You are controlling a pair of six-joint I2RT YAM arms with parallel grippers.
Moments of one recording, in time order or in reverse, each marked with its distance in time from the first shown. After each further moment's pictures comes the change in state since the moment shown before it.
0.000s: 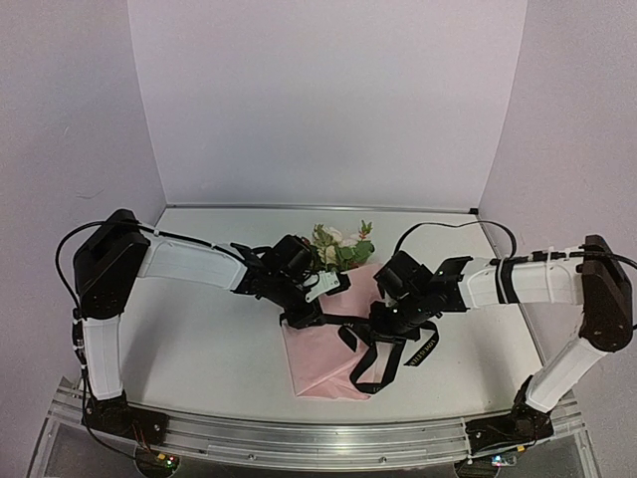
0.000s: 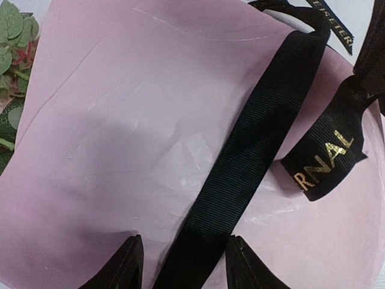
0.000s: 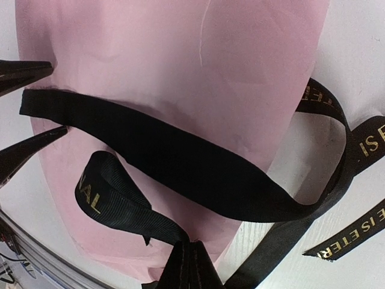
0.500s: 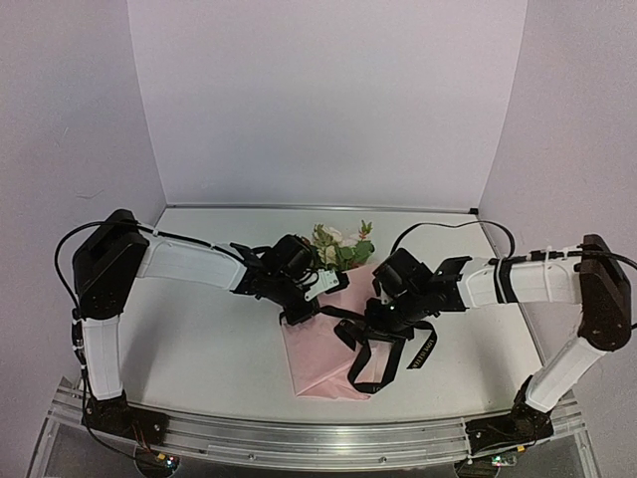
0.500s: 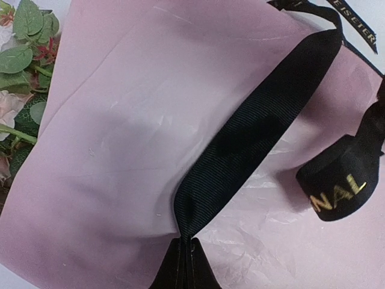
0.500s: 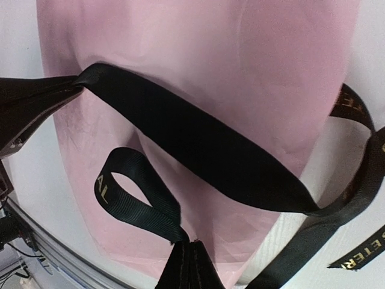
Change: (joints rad) left arm -0.002 -0.005 -0.002 0.008 -0.075 0.019; right arm -0.013 0.008 -0.001 0.064 -0.060 0.022
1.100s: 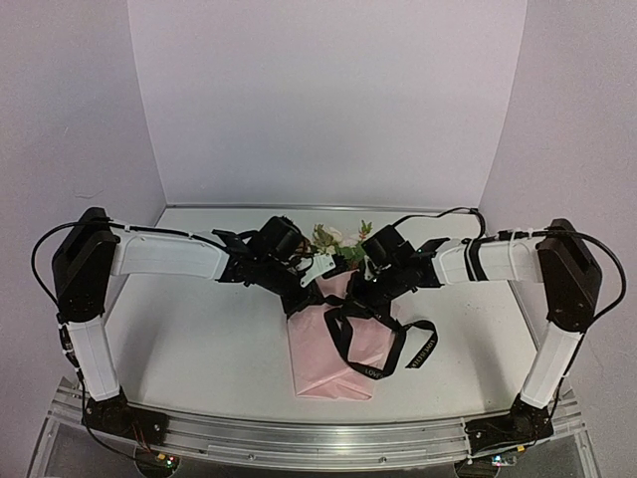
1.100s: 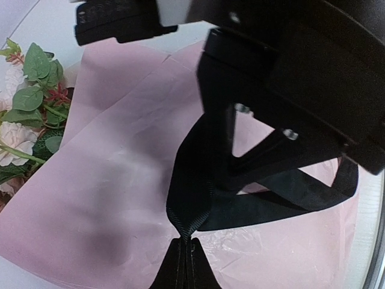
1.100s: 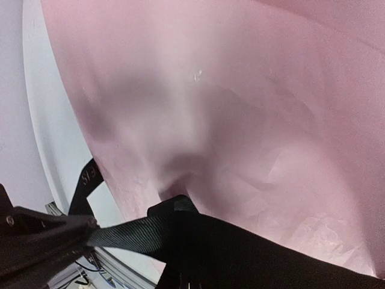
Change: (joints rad) left arm 0.020 -0.116 -0.007 -0.023 0.156 -0.027; right arm -0.097 0.201 0.196 0.098 -0.191 0.096
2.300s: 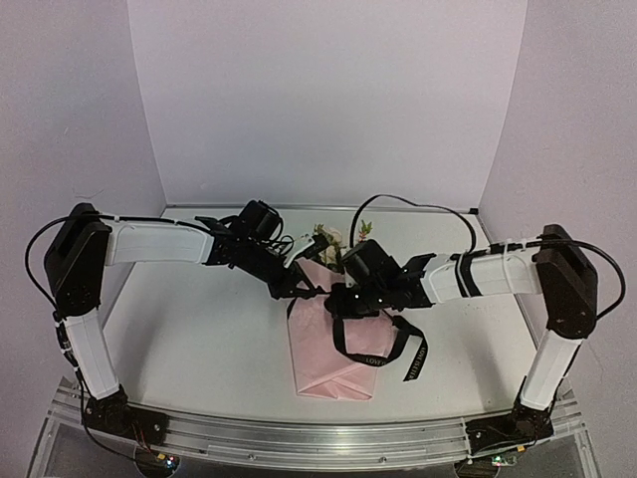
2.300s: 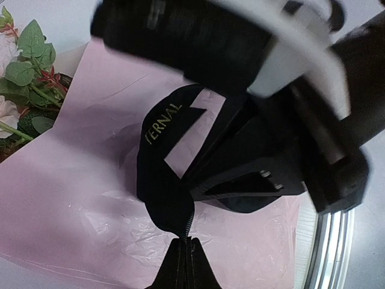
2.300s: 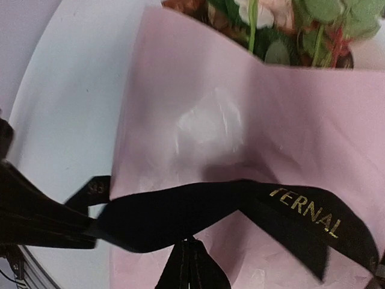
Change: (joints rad) left arm 0.133 -0.024 0.000 -0.031 0.318 -0.158; right arm 0.140 -0.021 -0.010 0.138 0.362 -0.334
